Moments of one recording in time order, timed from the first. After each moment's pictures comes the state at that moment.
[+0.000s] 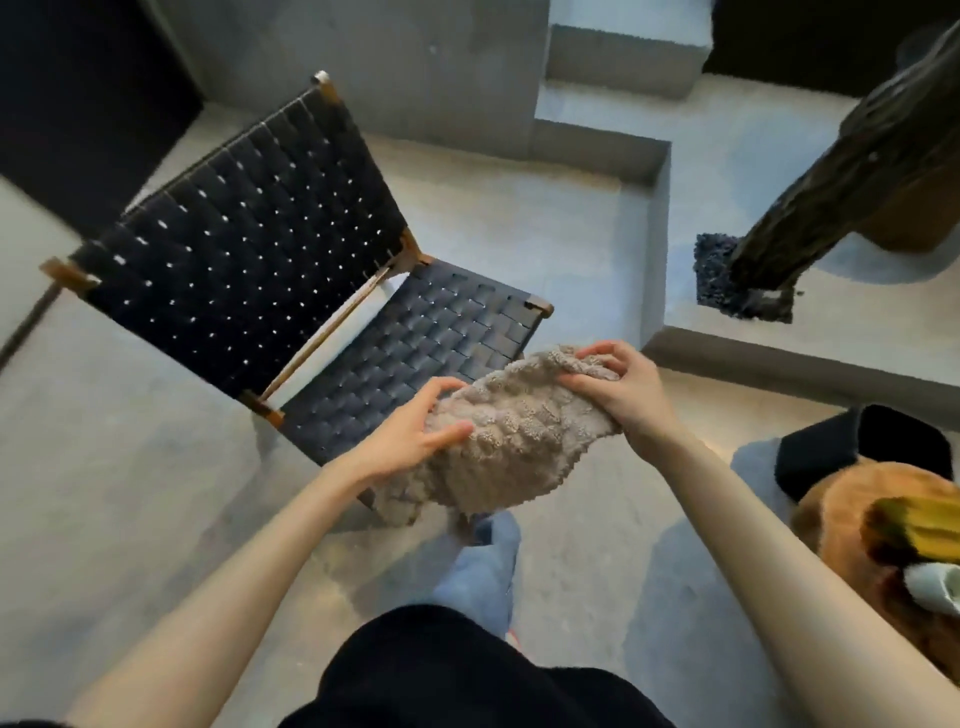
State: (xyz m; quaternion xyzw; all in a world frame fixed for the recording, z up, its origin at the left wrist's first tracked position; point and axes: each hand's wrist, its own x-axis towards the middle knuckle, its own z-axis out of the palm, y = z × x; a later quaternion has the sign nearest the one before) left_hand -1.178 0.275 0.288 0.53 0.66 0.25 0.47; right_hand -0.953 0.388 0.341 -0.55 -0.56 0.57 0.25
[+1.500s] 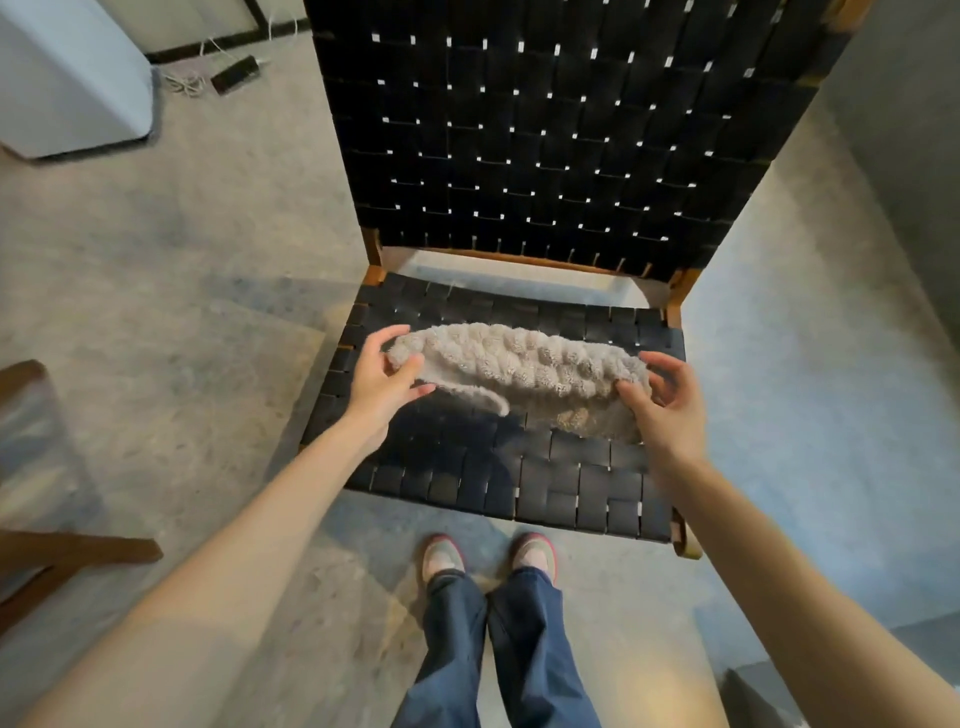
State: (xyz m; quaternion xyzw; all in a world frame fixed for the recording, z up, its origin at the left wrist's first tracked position) left_hand -1.281 0.425 0.067 -0.27 0.72 0.62 0.14; right_hand -1.230 0.694 0.090 -0.32 -0.71 0.62 -0.04
